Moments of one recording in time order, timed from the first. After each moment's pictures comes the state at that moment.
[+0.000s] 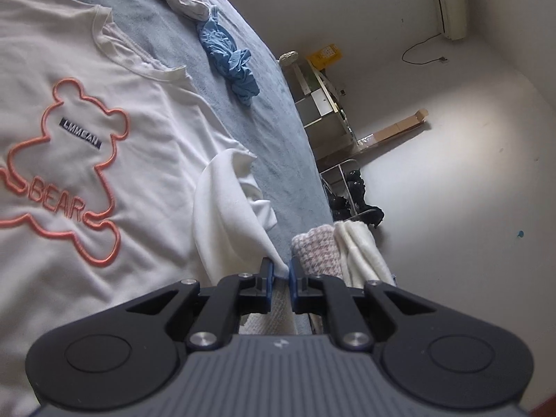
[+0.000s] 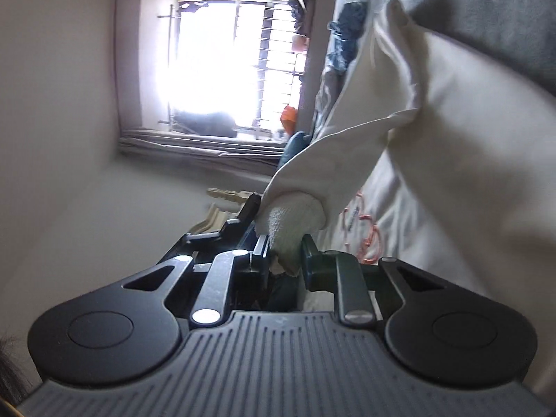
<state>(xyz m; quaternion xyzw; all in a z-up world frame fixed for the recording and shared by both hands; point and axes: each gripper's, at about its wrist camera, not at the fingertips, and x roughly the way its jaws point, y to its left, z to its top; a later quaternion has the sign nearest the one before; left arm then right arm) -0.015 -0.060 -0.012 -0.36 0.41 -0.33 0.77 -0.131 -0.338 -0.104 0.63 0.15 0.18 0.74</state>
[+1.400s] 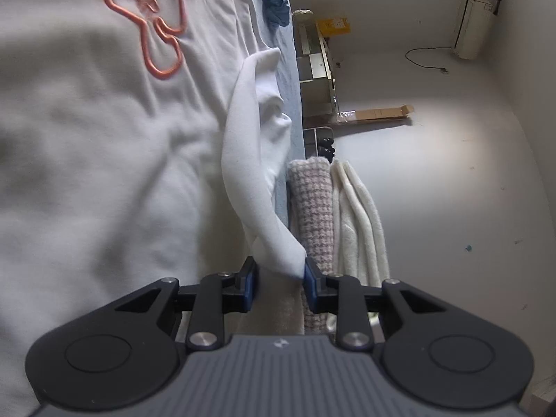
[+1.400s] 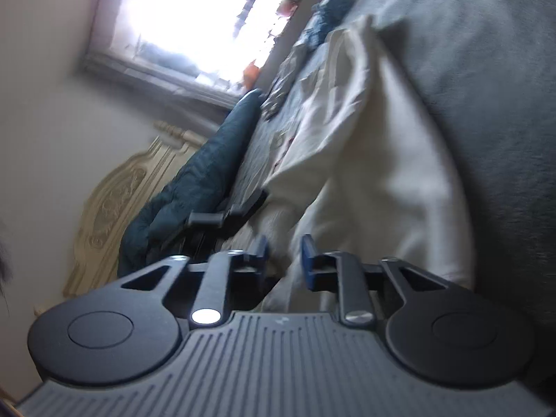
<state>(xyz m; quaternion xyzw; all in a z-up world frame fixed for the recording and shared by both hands) -0.051 -0.057 -0.134 -0.48 0.47 -0.39 0.63 -0.220 -0.364 -0.121 0.51 0.25 0.16 0.81</state>
